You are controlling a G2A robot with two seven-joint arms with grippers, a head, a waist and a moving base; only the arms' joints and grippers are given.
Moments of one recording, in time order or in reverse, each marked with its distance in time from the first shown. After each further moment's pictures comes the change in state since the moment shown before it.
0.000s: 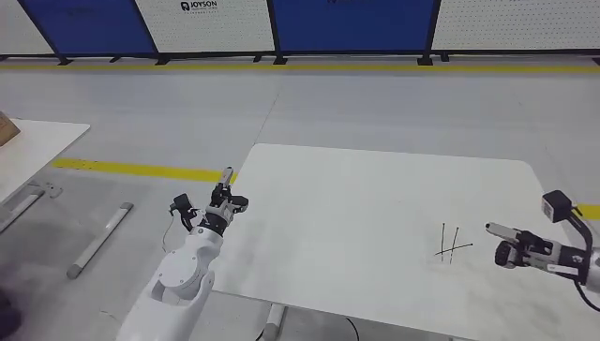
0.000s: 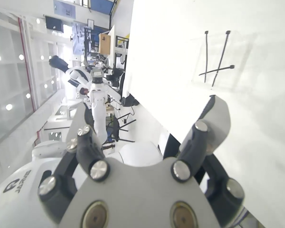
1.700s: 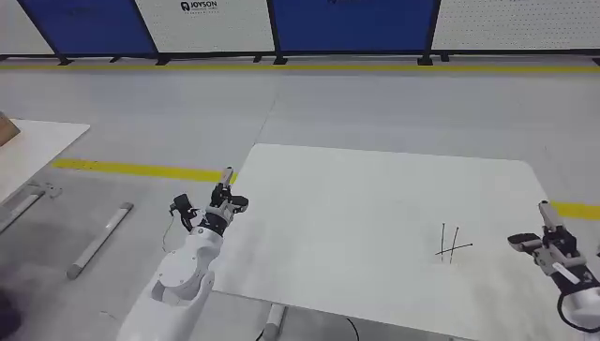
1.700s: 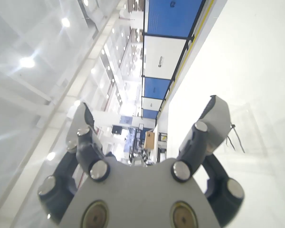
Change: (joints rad) left arm 0.000 0.000 0.000 0.000 0.000 0.000 0.000; right arm -0.381 -0.135 0.114 -0.262 0.260 -0.025 -0.848
